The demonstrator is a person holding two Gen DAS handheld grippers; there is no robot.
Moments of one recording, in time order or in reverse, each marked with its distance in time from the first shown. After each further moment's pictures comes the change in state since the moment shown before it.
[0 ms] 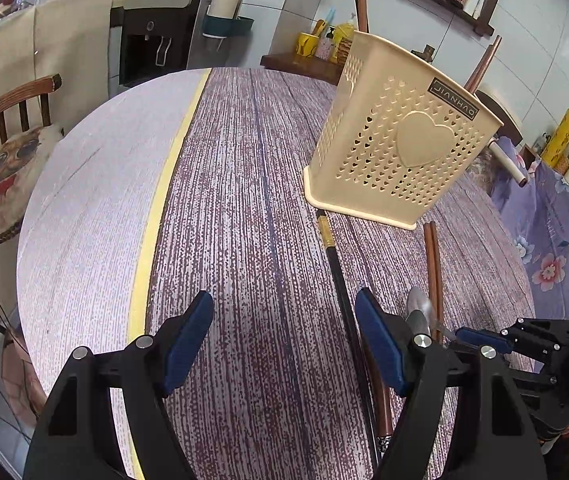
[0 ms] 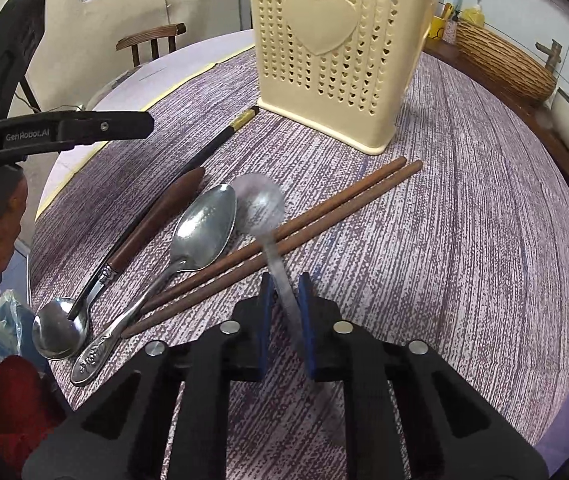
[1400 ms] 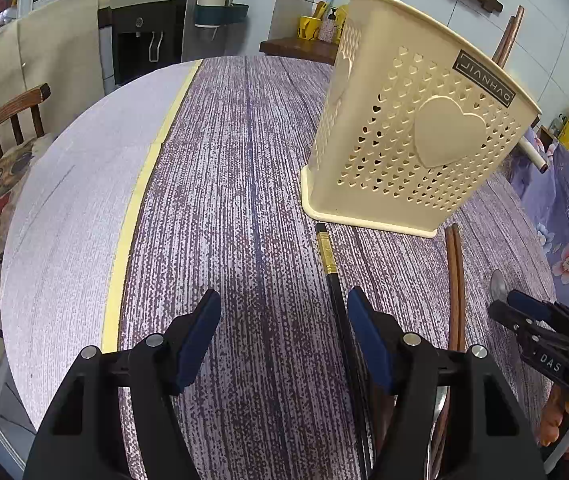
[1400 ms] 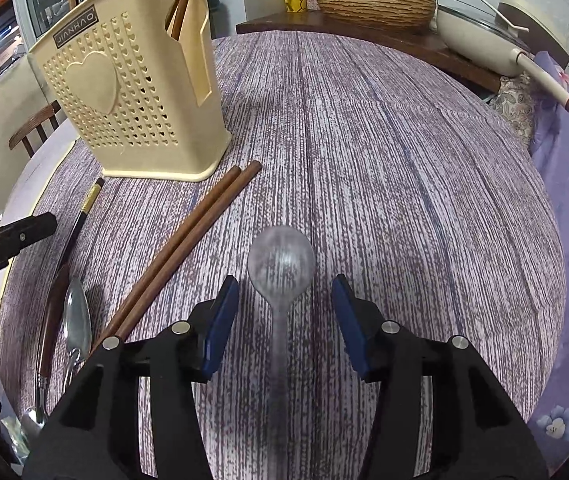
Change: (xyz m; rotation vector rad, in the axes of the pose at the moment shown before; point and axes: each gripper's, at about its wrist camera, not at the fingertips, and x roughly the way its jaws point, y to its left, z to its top) left arm 0.035 -0.015 0.021 0.045 0.060 0.064; right arm 0.009 -0.082 0.014 0.415 -0.025 -0.200
